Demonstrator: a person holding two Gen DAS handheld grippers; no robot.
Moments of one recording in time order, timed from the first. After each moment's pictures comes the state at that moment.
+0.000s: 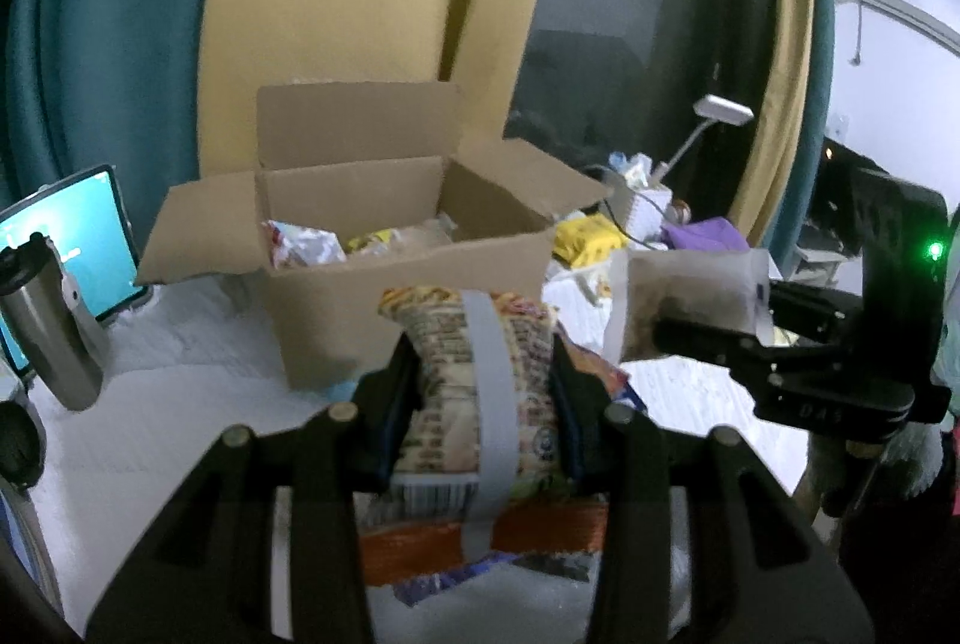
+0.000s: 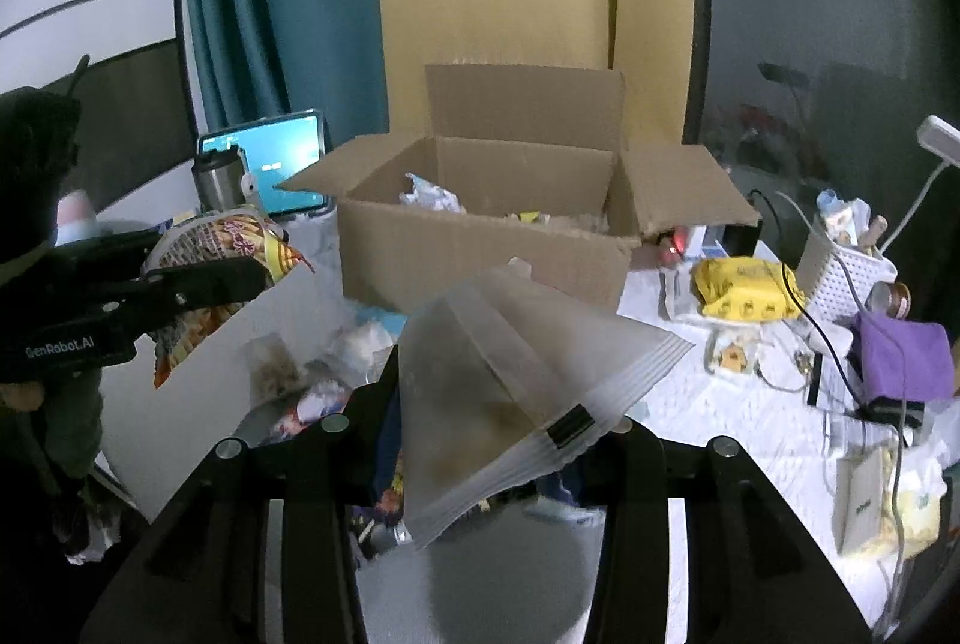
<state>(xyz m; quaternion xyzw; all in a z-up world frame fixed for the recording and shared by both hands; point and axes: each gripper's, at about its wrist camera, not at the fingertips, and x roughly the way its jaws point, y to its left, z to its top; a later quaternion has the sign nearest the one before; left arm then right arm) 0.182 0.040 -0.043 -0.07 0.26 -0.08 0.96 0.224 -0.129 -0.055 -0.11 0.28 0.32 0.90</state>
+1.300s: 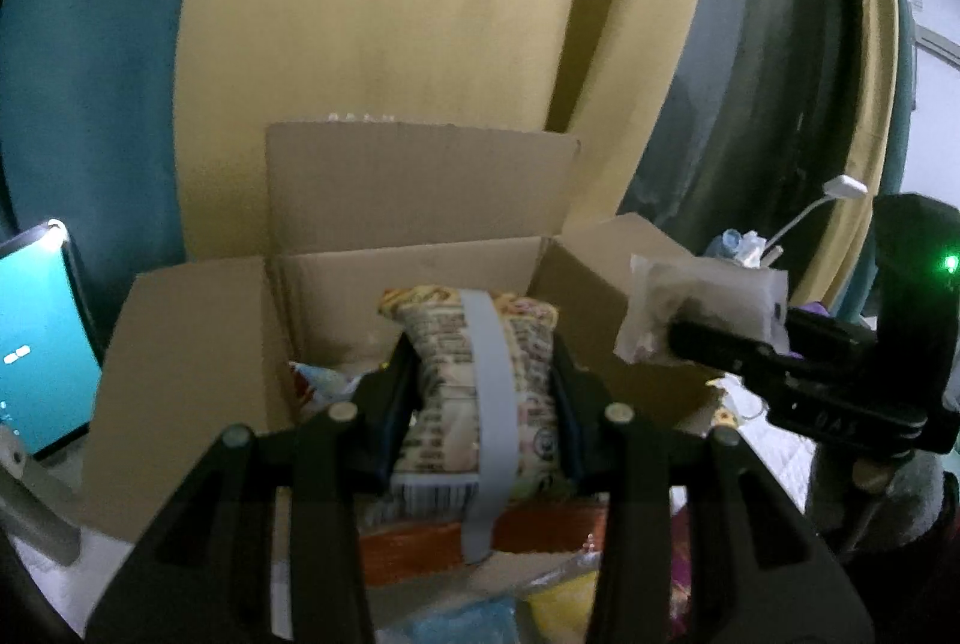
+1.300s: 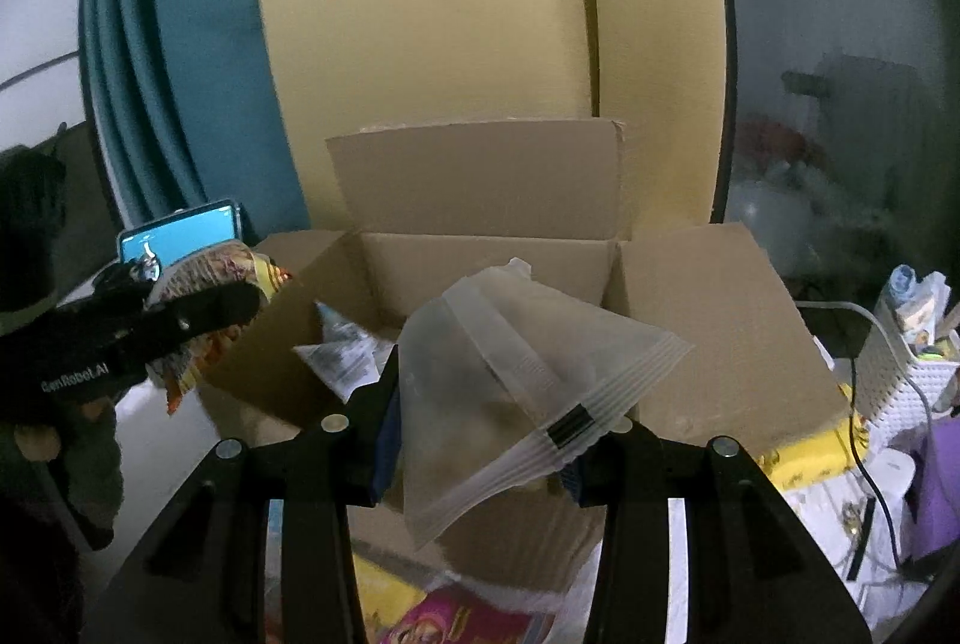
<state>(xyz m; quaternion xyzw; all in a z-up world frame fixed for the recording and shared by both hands) 0.366 0.107 -0.051 -0.09 0.25 -0.05 0.96 0.418 -0.073 -0.046 -0.06 0.27 0.32 0.91</state>
